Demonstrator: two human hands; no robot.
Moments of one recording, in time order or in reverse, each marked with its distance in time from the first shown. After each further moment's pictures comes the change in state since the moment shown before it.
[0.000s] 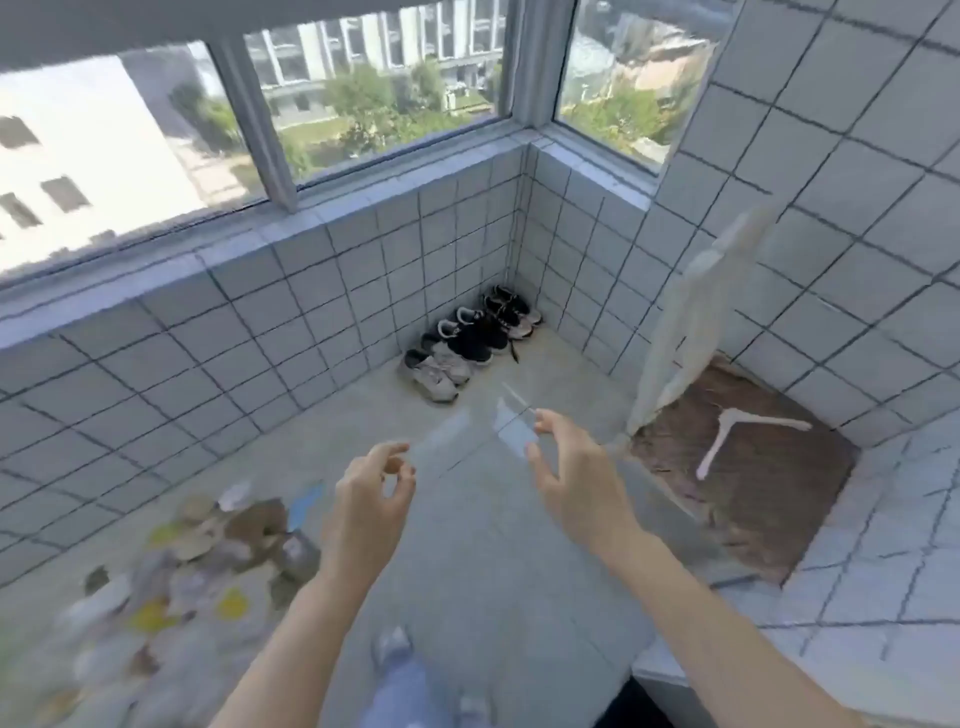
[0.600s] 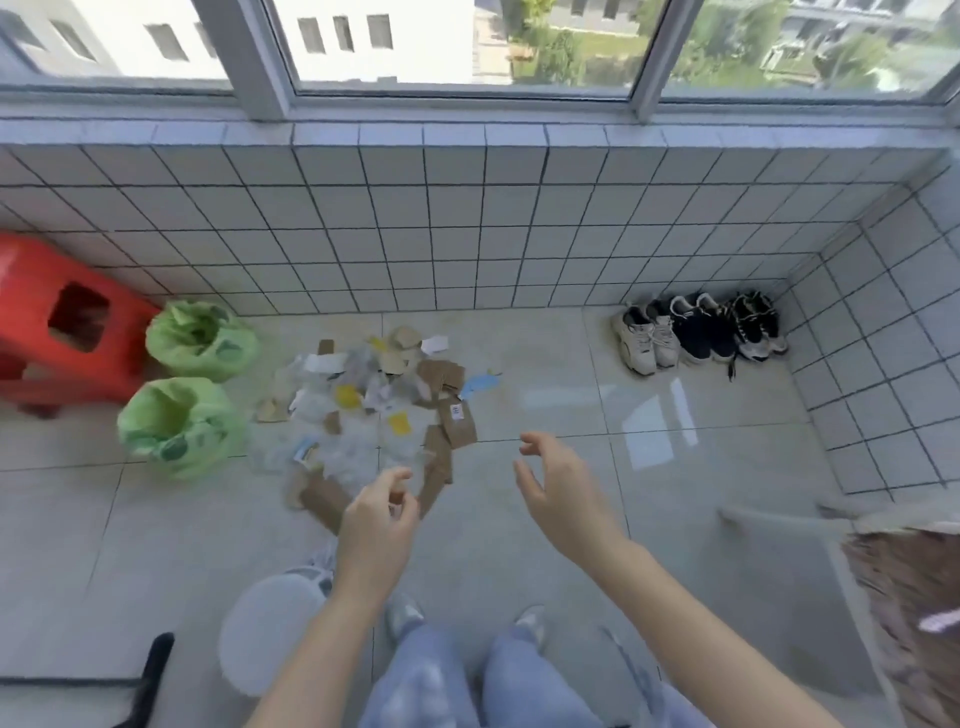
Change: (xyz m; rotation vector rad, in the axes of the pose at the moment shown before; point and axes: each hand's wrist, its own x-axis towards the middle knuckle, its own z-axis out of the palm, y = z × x) left_hand -0.205 -0.186 -0.151 -0.042 0.335 -0.698; right_hand -0.093 -0.189 0.211 -0.010 -0.601 -0.346
